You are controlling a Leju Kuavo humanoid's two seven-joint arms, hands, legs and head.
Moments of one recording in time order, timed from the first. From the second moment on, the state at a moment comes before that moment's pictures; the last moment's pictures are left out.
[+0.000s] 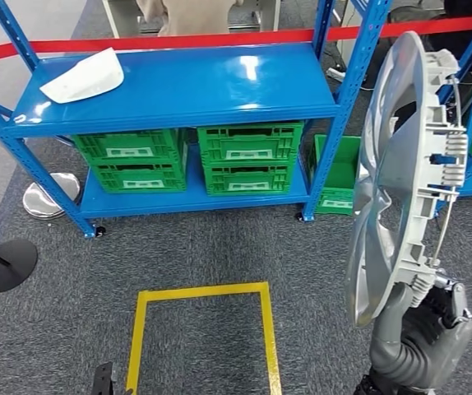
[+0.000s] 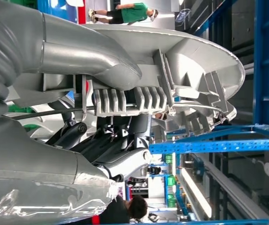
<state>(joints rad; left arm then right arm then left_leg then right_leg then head) -0.08 -0.29 1.34 -0.22 -0.80 -0.07 -0.40 0.16 0.01 0.52 -2.05 0.16 -0.43 -0.55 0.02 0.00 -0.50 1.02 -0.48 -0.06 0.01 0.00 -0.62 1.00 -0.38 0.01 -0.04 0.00</state>
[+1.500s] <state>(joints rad) -0.07 -0.28 1.34 -0.22 -0.79 -0.08 -0.43 0.16 0.00 0.52 -2.05 0.16 -0.44 -0.56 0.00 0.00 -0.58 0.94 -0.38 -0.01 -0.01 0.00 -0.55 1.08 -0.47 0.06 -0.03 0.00</state>
